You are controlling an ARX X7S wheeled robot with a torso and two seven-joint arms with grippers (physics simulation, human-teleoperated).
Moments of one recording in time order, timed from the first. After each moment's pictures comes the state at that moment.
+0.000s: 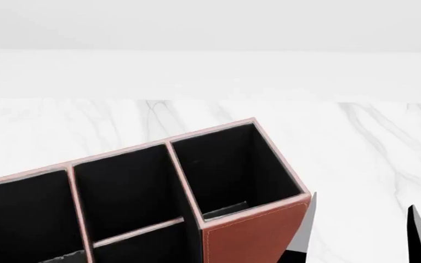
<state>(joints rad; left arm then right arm) -0.72 -0.64 0.84 0.74 -1.06 -1.23 0.00 -0.12 0.31 -0.09 -0.78 0.17 0.22 0.41</state>
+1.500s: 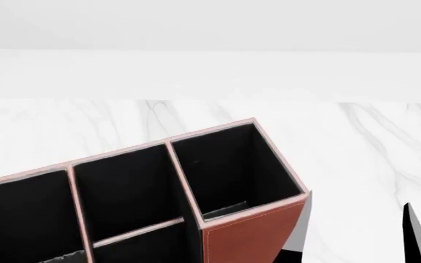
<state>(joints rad) -0.74 -0.61 1.03 0.62 -0.85 -1.26 0.20 -0.11 0.34 -0.12 -0.78 0.19 0.21 0.45</state>
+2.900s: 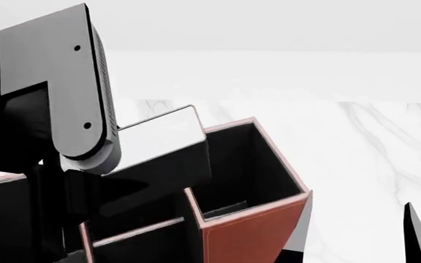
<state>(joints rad) -1.87 -0.50 0.95 0.21 -1.34 -1.48 0.28 -0.11 0.37 -0.14 -0.78 0.21 0.19 0.47</state>
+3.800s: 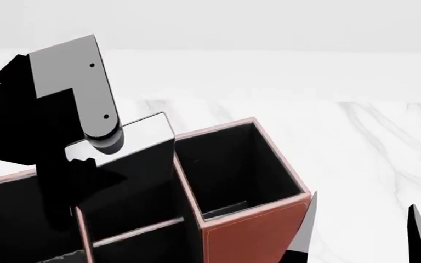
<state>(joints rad) -1.81 -0.54 1.22 0.07 -1.08 -1.29 0.44 -0.11 0.38 -0.13 -0.77 0.23 0.18 0.49</state>
